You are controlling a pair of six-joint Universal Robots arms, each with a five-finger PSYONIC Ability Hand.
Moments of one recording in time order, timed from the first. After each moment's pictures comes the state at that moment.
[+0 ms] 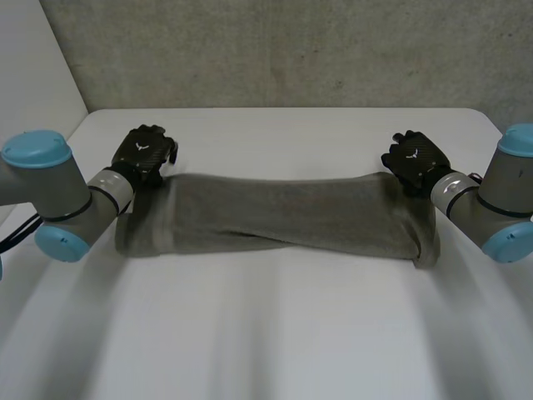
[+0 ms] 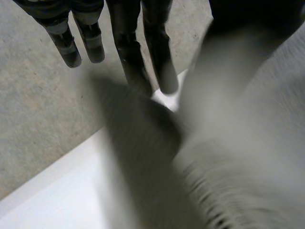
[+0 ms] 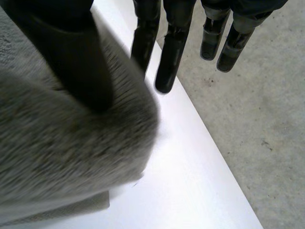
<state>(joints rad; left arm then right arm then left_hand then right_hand) 4.53 -2.43 -1.09 3.42 -1.21 3.45 1.72 -0.69 1.03 -0.13 1.17 2.38 0.80 0.80 0.22 0.22 0.62 0.78 0.80 0.18 0.23 0.62</state>
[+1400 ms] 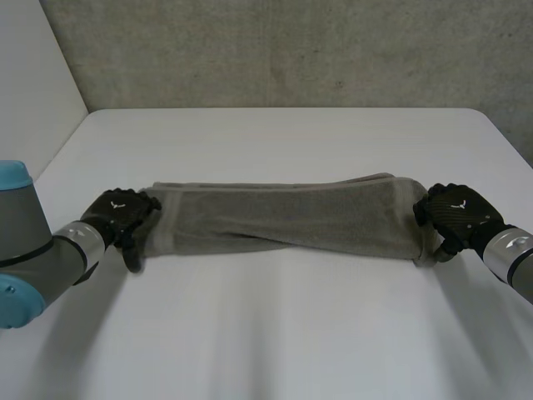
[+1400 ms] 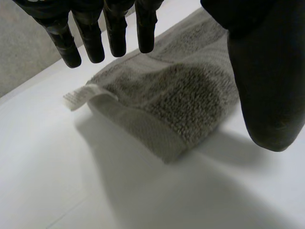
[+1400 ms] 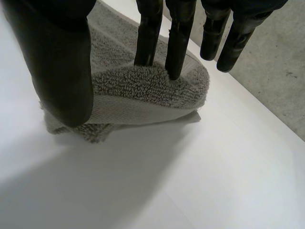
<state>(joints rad) 4.59 -2.11 -1.60 3.25 -1.32 3.58 1.54 -1.14 1.74 -0.19 1.09 2.52 0.29 0.25 0.22 0.22 0.06 0.65 0.64 0.18 0.23 0.49</state>
